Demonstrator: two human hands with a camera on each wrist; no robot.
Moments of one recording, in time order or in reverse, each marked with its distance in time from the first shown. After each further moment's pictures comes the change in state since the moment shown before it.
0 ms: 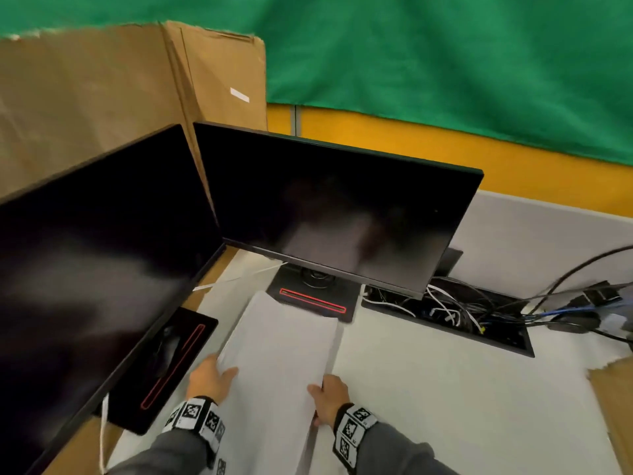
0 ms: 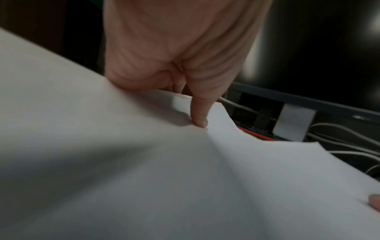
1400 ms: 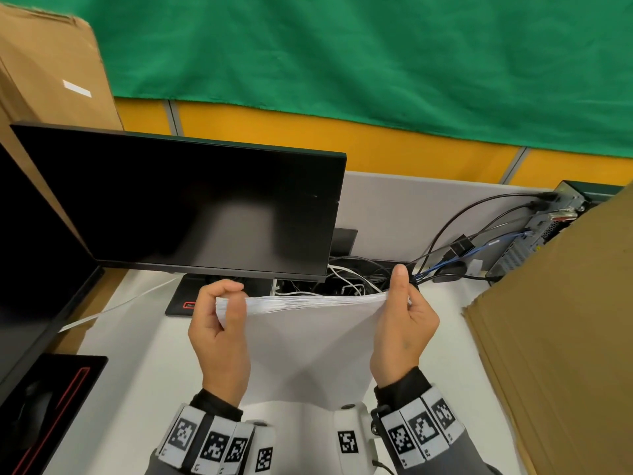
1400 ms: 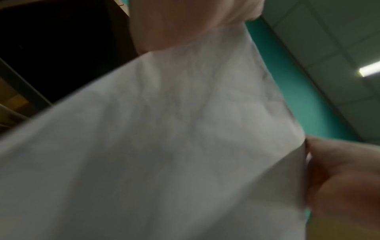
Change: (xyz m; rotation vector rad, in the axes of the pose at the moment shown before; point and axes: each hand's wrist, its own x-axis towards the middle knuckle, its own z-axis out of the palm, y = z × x) left_hand -0.152 0.211 0.021 -1.067 0.080 0.766; right_hand -0.169 -0.059 -0.195 0.866 1.168 -0.571
